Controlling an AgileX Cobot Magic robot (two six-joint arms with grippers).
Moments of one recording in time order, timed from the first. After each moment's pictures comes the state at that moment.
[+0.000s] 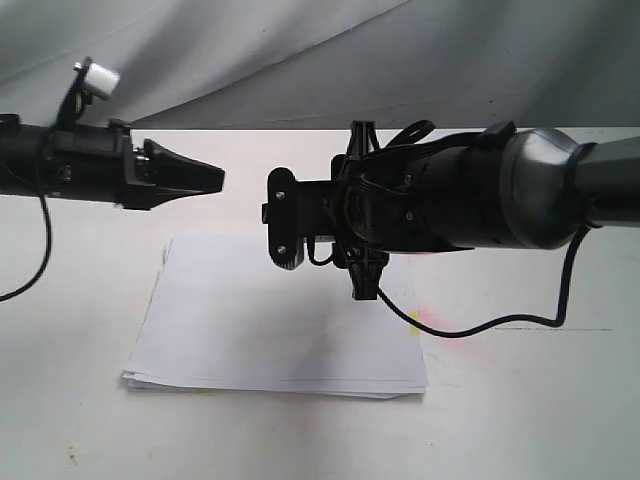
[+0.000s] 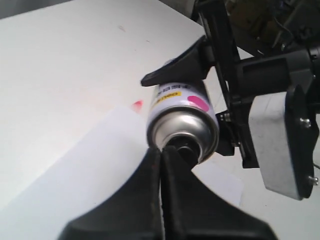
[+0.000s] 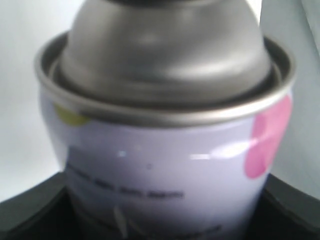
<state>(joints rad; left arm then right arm) -0.03 1.83 -1.04 -1.48 1.09 1.76 0.76 1.89 -1.19 -1.10 0.49 0.03</state>
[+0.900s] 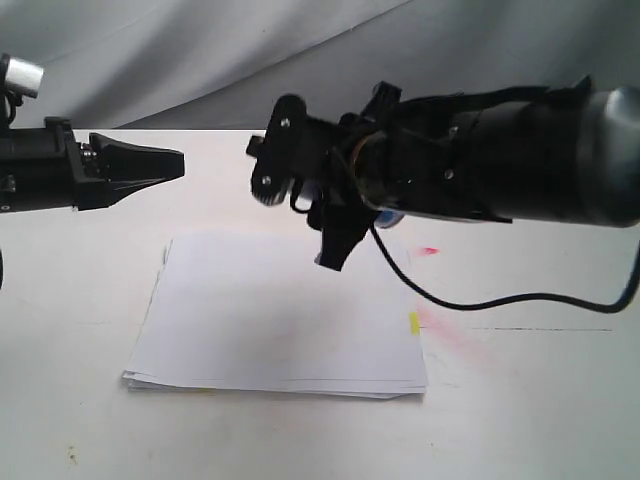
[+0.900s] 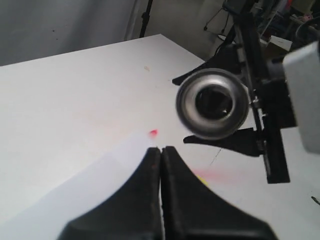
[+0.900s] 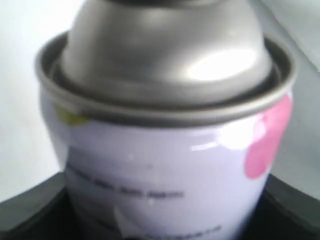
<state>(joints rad) 0.06 1.69 -0.86 -1.65 1.11 1.89 0.76 1.77 -1.19 -1.00 0.42 0.23</state>
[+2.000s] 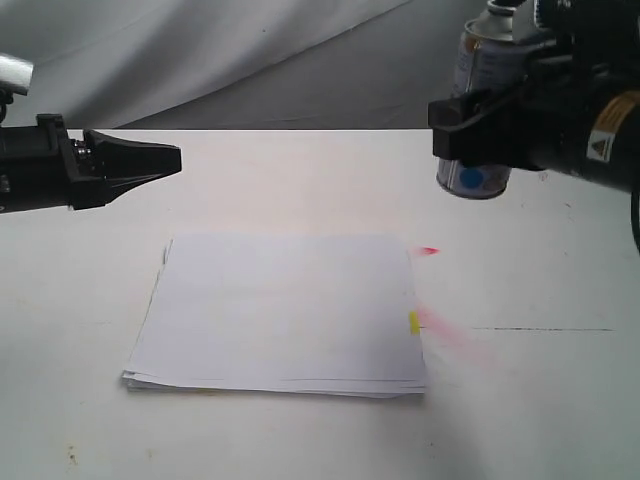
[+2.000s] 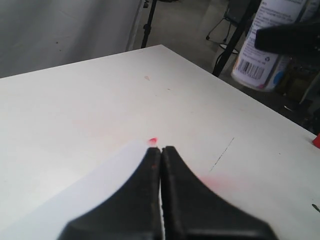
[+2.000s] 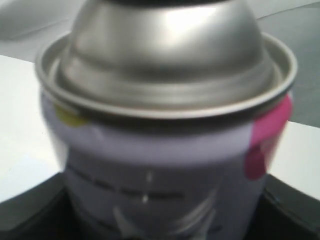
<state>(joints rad) 0.06 1.66 -0.83 -1.68 1.11 1.91 0.36 1.36 -0.79 -0.38 -0.14 0.42</state>
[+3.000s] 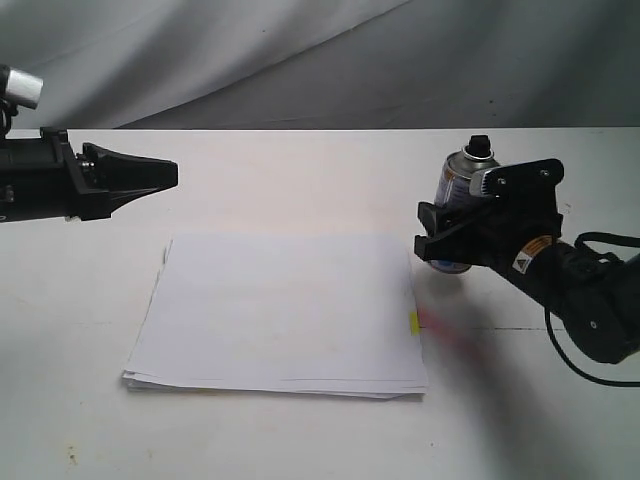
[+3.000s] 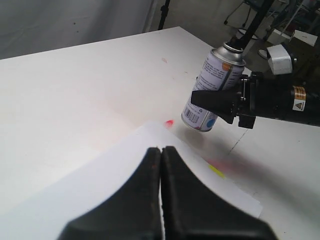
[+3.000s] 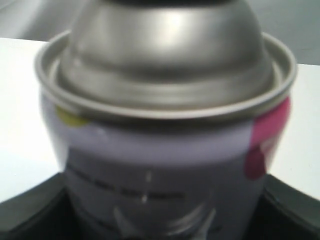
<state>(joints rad) 0.06 1.66 -0.82 -1.65 1.04 1.90 0.27 1.98 -0.66 -0.11 -0.92 0.12</state>
